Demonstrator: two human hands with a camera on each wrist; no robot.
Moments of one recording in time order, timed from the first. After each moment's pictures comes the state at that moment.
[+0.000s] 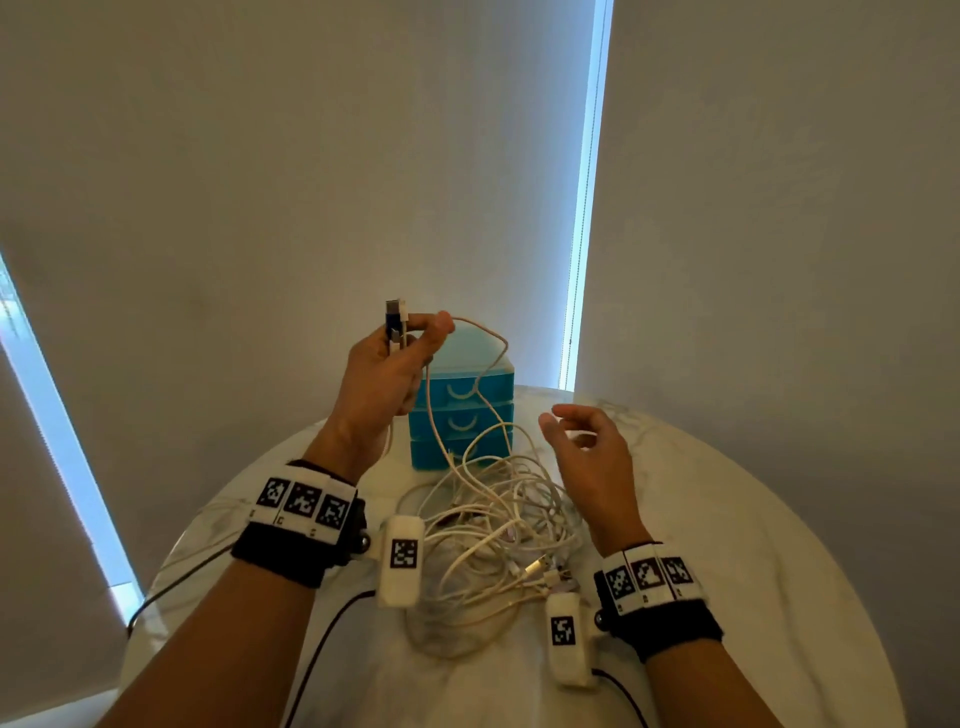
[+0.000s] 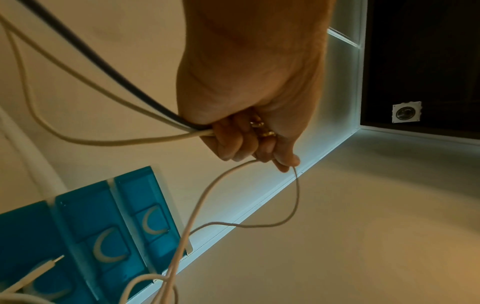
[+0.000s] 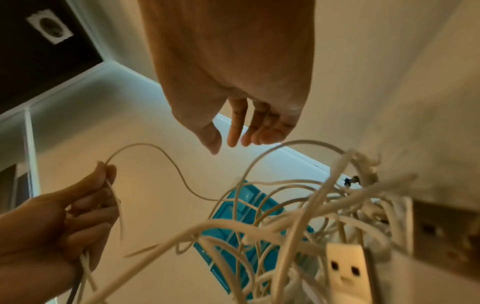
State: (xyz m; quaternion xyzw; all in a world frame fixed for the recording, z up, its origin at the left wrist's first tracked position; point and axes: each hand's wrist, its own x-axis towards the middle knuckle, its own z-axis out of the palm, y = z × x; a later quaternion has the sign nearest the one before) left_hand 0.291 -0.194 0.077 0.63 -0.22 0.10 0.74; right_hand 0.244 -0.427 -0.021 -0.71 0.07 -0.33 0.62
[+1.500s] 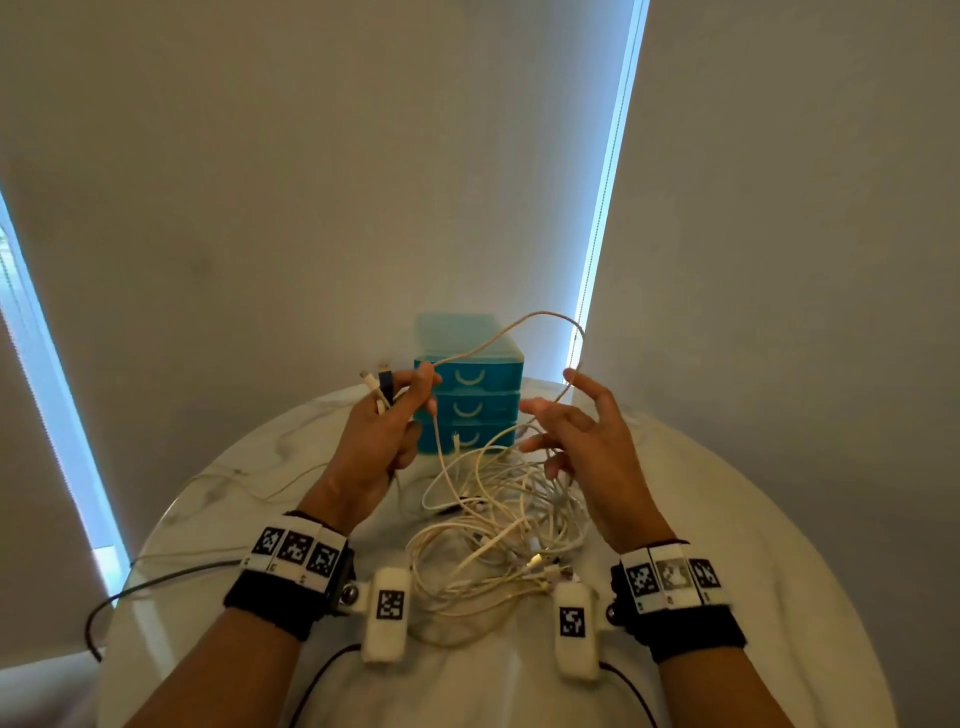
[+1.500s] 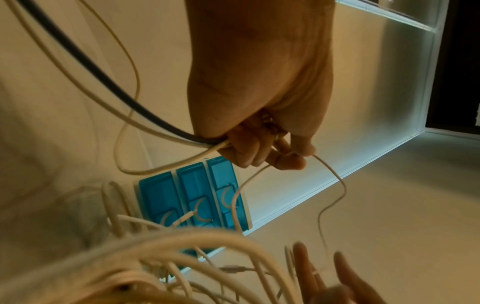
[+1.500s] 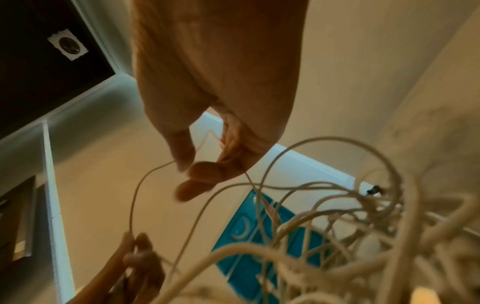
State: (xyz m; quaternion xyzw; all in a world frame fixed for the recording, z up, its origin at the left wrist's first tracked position) left_hand 0.289 -0.183 -0.002 0.55 -0.17 0.03 0.81; right_hand 0.212 -0.410 0.017 -0.67 -0.03 -0.18 0.72
